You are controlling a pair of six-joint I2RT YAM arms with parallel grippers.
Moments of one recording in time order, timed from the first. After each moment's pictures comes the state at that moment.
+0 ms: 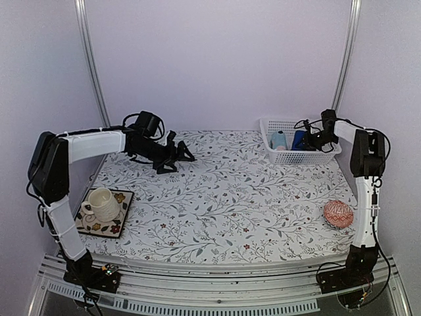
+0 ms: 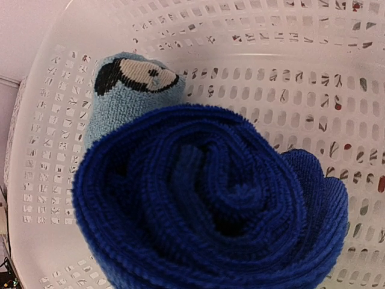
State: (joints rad) left arm -0.44 1.84 1.37 -0.42 0.50 -0.59; right arm -0.08 2.45 2.09 -0.66 -0.58 0.00
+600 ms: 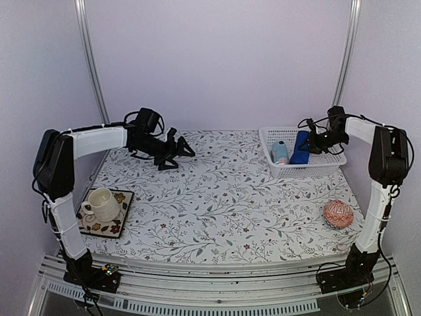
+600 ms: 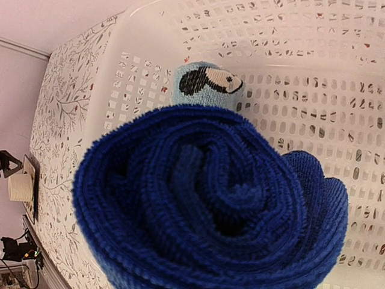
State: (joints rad) left arm -0.41 1.90 1.46 -0.44 0.58 -0.59; right arm -0.06 2.03 1.65 -0.69 -0.62 0.00
